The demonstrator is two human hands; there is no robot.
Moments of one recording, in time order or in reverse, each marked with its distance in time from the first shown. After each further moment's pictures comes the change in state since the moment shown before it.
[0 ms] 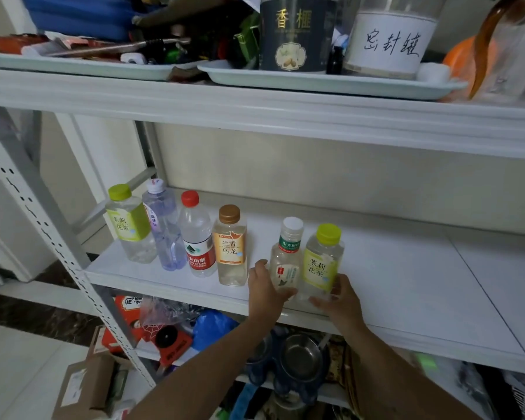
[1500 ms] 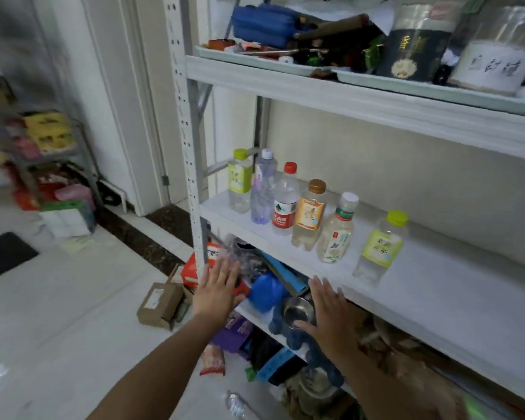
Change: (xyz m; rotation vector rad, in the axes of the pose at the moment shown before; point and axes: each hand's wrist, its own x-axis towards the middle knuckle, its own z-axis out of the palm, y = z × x) left_hand -0.170 -0.101 -0.171 1.150 0.155 0.019; right_hand -0.118 0.019 0.065 -0.936 -0.247 -0.963
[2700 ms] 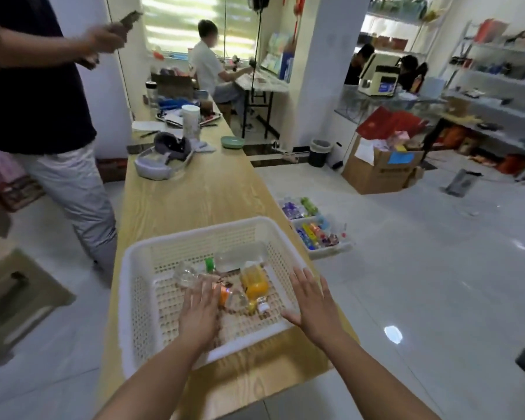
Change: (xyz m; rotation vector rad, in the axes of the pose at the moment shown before) left_hand -0.794 -0.212 -0.055 0.093 -0.151 -2.293; right_hand -0.278 -0.885 -0.032 0.146 -0.200 -2.150
